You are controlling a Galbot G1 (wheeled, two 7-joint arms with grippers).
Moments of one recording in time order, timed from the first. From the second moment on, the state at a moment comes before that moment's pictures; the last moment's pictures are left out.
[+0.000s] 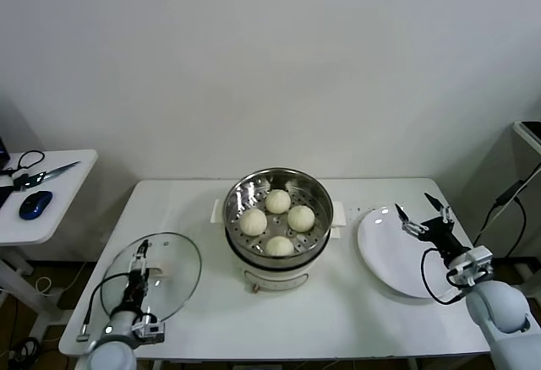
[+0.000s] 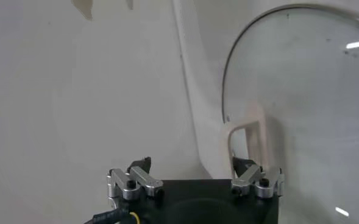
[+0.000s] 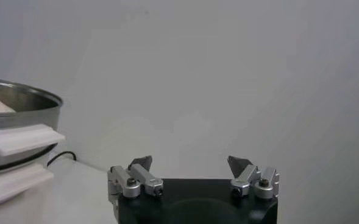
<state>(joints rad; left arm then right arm) 1.40 -1.38 -0.68 -1.66 1.53 0.03 -0.01 -1.19 0.91 0.55 1.55 0.41 0.12 -0.23</state>
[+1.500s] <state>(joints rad) 1.44 -1.28 -0.69 -1.82 1.33 0.10 0.01 -1.15 0.94 0.55 1.48 0.32 0.15 -0.24</state>
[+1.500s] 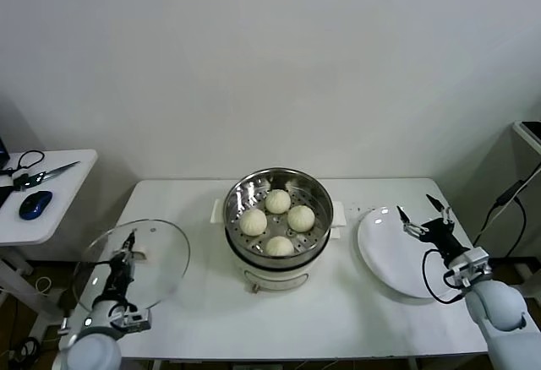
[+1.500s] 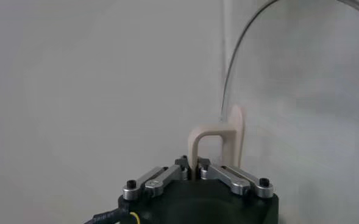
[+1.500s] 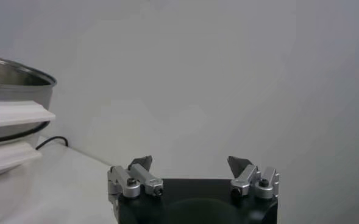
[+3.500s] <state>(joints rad) 0.88 -1.52 0.18 -1.77 1.59 0.74 0.35 -1.14 1.00 0.58 1.38 0.22 0.21 -0.25</state>
